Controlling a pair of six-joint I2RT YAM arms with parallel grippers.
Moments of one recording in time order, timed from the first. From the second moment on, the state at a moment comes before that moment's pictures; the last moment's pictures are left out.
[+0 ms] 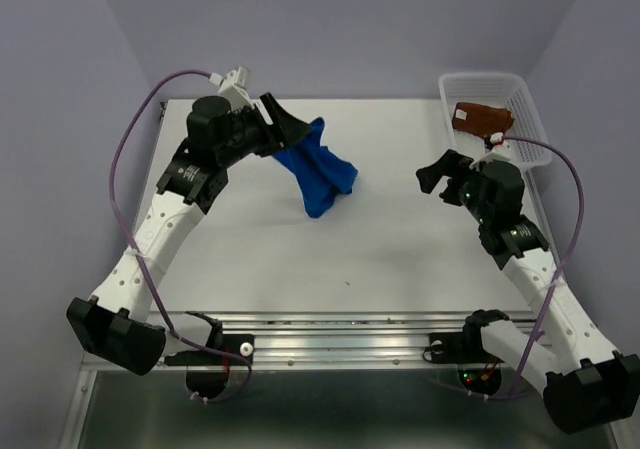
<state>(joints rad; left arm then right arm) -0.38 1.28 1.45 -0.32 0.30 -0.71 0.22 0.89 0.81 -0.18 -0.01 0.53</state>
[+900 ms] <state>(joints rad) -0.38 1.46 1.17 -0.61 -0.17 -0.76 0.52 1.65 1.35 -0.26 0.10 0.27</state>
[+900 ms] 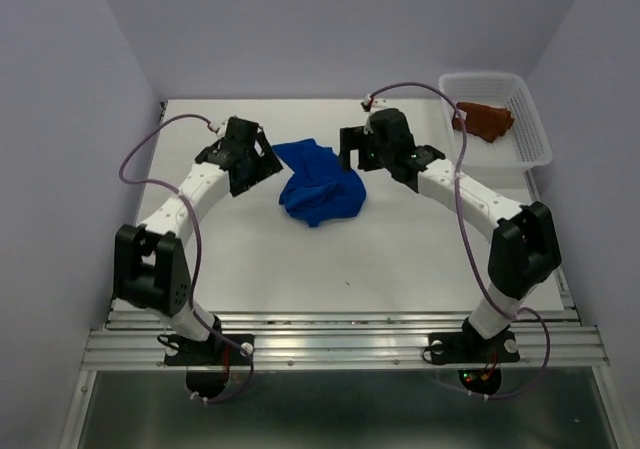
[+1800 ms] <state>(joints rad) -0.19 2.42 2.08 -0.60 0.06 -0.54 0.65 2.01 1.56 -0.37 0.14 0.59</state>
